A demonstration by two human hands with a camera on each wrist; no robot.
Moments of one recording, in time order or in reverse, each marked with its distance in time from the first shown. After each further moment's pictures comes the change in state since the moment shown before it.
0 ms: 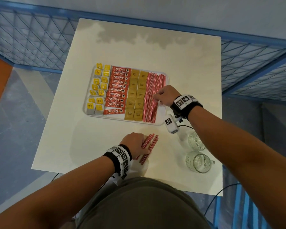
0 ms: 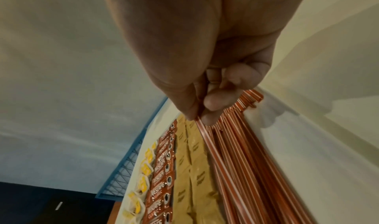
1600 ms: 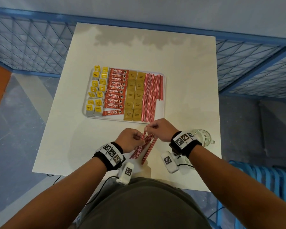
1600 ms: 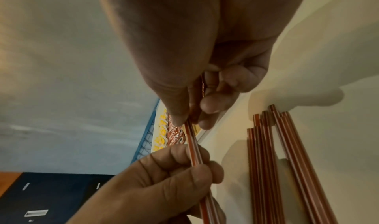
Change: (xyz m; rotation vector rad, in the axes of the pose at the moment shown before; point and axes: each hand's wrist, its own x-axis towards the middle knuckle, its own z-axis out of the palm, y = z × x) left_hand -0.008 -0.014 -0.015 -0.714 0.032 -0.081; right_hand -0.104 0.027 0.080 0.213 -0.128 -0.060
